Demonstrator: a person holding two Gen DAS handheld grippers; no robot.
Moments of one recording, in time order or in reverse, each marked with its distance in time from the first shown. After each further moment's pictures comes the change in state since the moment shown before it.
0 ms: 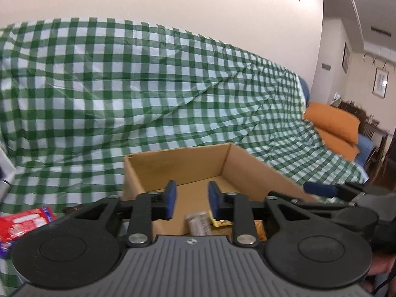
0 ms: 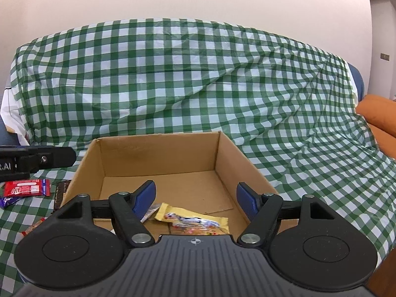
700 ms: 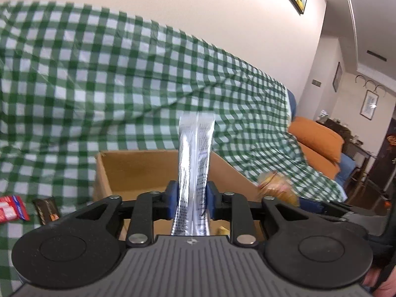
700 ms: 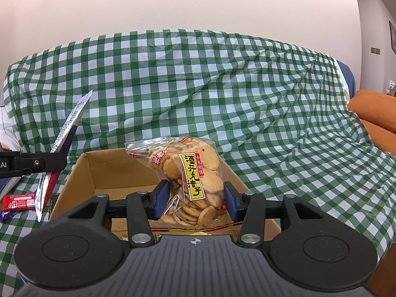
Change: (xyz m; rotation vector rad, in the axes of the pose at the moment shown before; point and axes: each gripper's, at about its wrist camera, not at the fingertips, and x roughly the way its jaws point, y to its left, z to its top) left arm 0.020 -0.007 0.009 -0.125 0.006 -0.132; right arm 0.000 -0.032 0.002 0.066 -0.035 -0.017
